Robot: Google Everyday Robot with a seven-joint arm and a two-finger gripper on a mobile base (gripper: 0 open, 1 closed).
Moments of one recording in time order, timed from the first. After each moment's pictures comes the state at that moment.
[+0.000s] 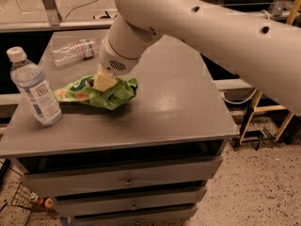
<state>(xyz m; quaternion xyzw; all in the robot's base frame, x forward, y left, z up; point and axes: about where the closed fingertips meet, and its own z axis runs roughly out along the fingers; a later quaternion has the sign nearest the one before) 0.554 0.124 0.895 -0.67 0.68 0.11 0.29</state>
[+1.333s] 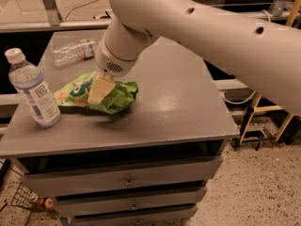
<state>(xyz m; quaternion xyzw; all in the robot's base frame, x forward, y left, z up) 0.550 0.128 0.894 -0.67 0.68 0.11 0.28</state>
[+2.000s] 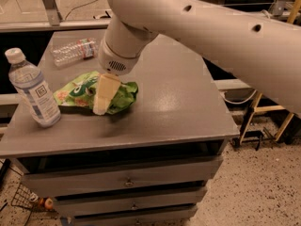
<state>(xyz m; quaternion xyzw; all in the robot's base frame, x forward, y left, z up) 0.555 0.117 0.893 -0.68 0.67 0.08 0.27</state>
